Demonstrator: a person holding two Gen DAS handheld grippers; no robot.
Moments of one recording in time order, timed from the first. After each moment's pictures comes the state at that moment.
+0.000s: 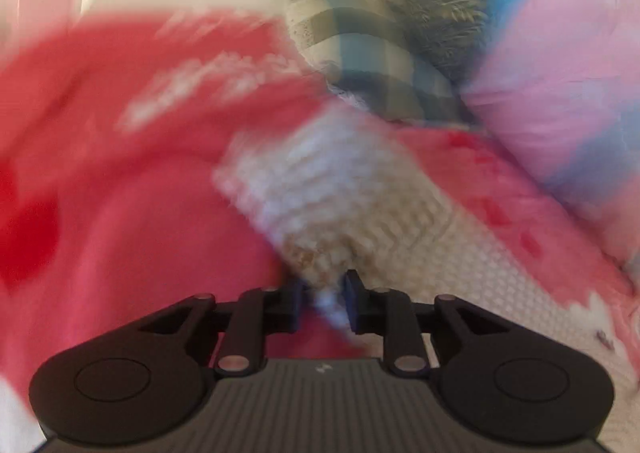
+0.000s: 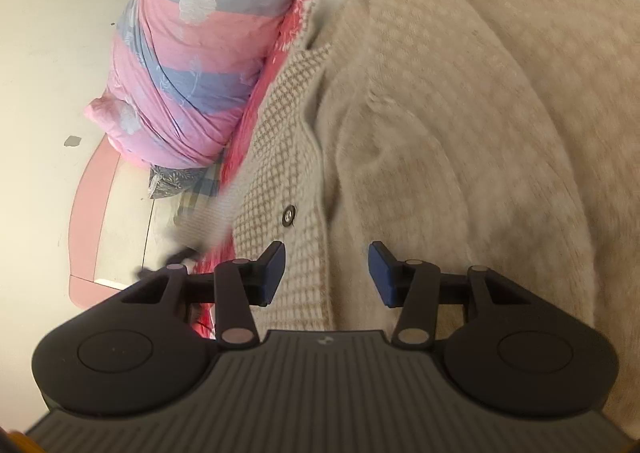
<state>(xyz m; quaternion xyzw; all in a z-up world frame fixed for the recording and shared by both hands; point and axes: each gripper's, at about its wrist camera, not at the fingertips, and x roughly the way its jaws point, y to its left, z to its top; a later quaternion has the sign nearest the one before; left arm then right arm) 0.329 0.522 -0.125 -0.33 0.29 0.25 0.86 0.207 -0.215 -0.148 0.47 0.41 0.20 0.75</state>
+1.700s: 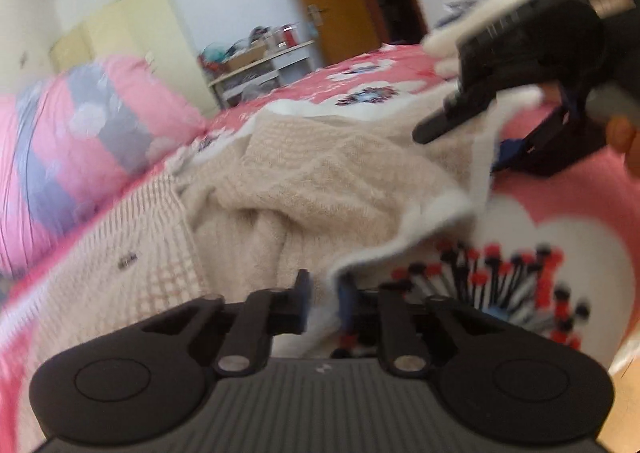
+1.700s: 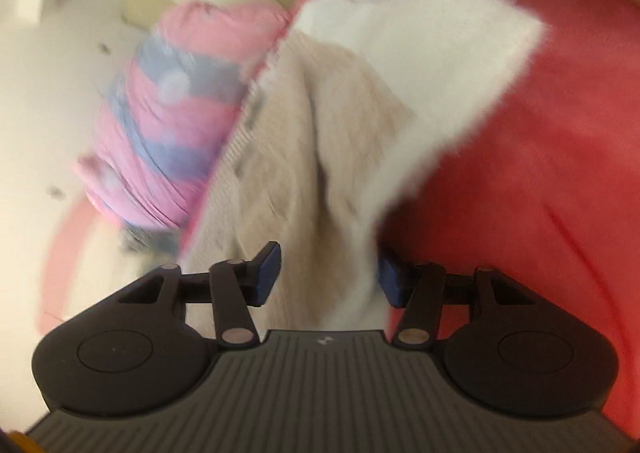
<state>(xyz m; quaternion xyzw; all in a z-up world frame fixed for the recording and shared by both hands) 0.042 -0.070 -0.133 0.23 0.22 -0.21 0.93 0.068 -0.300 -0.185 0.48 0.30 0.10 0.82</state>
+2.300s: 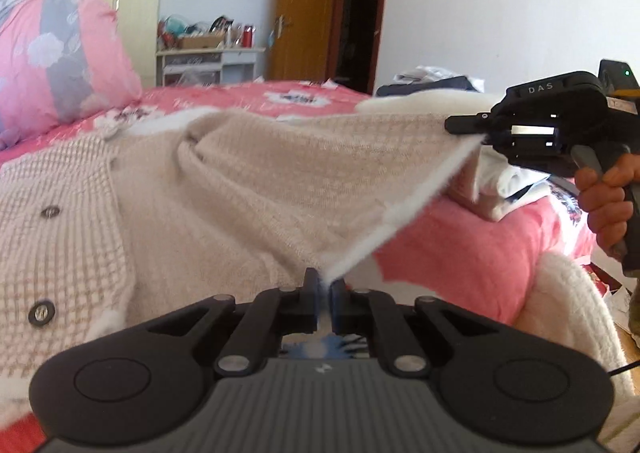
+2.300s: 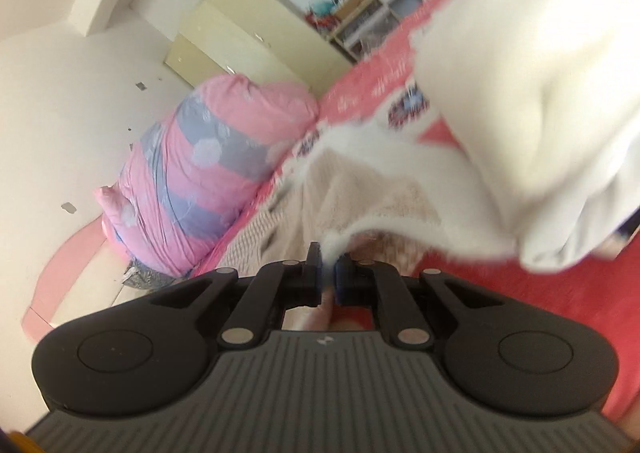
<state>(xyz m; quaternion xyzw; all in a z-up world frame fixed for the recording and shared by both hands) 0.006 -0.026 -0.093 0.06 0.26 -0.35 0.90 -0.020 -0.352 -0.099 0.39 0.18 0.05 0.90</state>
